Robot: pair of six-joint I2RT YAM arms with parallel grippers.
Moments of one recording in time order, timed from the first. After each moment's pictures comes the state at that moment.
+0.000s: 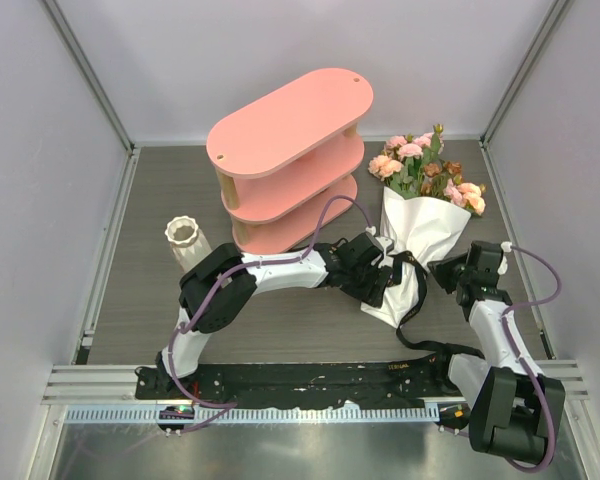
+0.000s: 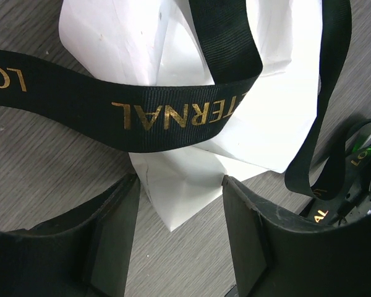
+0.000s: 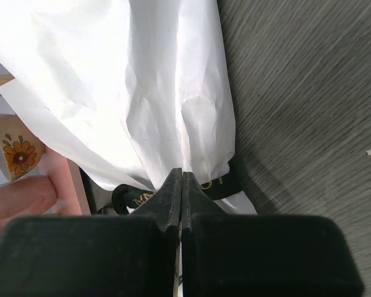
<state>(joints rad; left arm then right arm) -1.08 2.07 1.46 -0.30 0.15 -0.51 -0.23 0.93 0.37 -0.18 -0.15 1.00</state>
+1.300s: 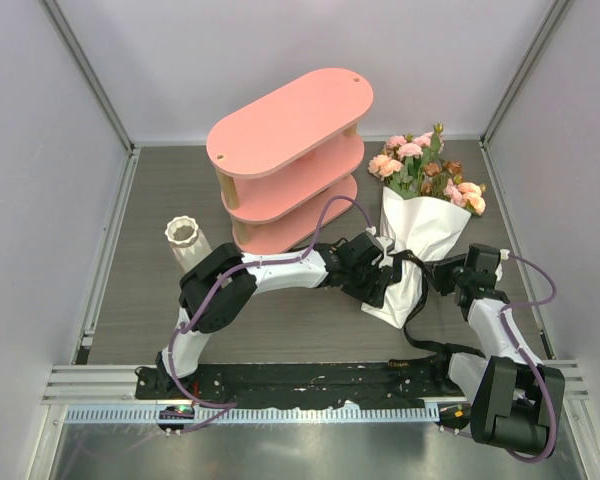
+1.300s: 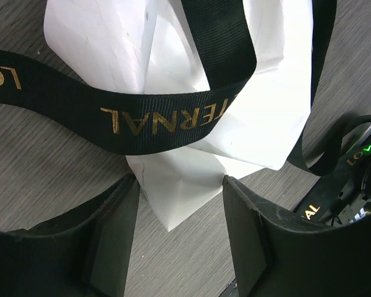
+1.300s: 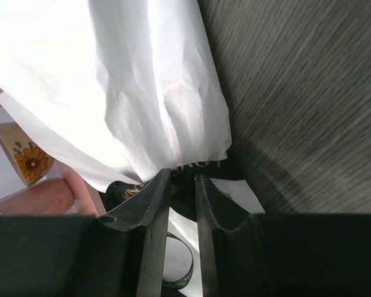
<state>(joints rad) -1.08 2.07 1.46 -0.30 0.17 -0.52 -0.24 0.97 0.34 -0.14 -0.19 1.12</state>
